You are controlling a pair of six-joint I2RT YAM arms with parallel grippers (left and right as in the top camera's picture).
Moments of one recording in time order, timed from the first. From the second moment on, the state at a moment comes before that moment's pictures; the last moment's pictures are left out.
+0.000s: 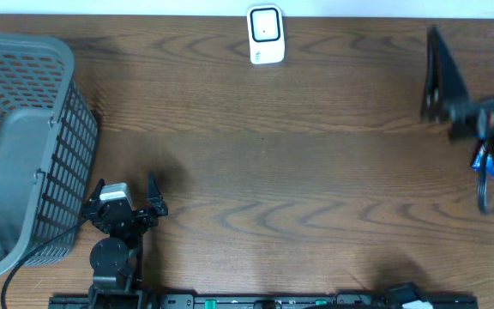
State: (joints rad) left arm -0.06 0.04 0.03 -0.12 -0.18 -0.09; right arm 0.24 0.88 1.49 -0.32 -0.02 -0.14
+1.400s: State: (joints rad) left arm -0.06 0.04 0.03 -0.12 -0.19 -0.09; right arm 0.02 0.01 0.01 0.07 -0.03 -0.14
